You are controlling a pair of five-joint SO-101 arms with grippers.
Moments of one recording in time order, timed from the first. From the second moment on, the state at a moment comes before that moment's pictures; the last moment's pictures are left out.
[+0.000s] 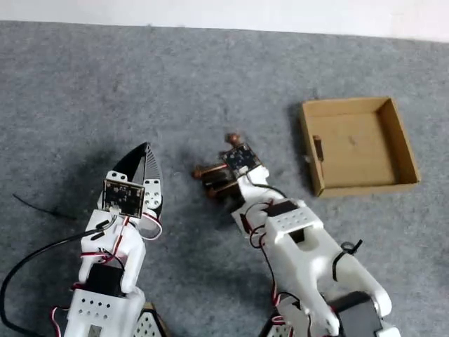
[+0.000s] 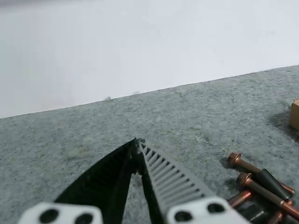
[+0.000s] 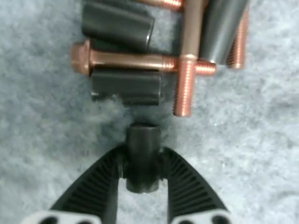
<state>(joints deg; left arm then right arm) 4.4 -95.0 96.3 14.6 -2.8 -26.7 -21.1 63.0 29.1 15.3</state>
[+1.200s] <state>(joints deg) 12.5 -30.8 66.7 17.5 -8.2 -20.8 -103.5 96.0 27.8 15.3</state>
